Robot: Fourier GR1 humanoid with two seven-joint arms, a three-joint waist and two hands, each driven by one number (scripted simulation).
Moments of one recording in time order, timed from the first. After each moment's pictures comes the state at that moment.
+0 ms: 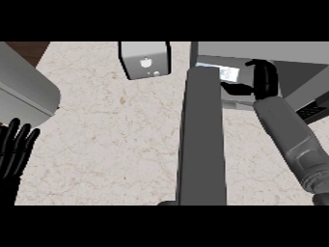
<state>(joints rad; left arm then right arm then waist) 0.28 0.08 0.07 -2.13 0.13 -0.23 -0.03 -0.99 -0.23 -0.12 -0.15 0.29 -0.68 -0.58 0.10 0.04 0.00</state>
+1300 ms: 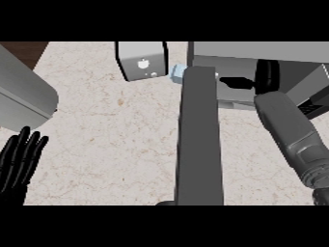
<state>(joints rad) 0.33 0.05 0.00 -2.17 0.04 -0.23 -0.05 -1.03 -0.23 -0.19 -0.12 0.26 -0.71 -0.62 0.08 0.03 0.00</state>
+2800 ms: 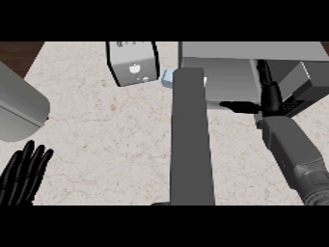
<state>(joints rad) 0.44 0.01 -0.08 -2.24 0.00 -0.21 -0.06 -0.83 -0.22 -0.30 -0.23 0.11 -0.24 -0.83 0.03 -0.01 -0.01</state>
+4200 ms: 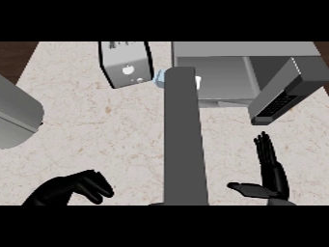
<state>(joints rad) 0.31 0.06 -0.21 -2.11 -0.01 -0.34 -0.03 -0.19 -0.10 -0.22 -0.56 0.00 0.13 -0.98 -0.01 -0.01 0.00</state>
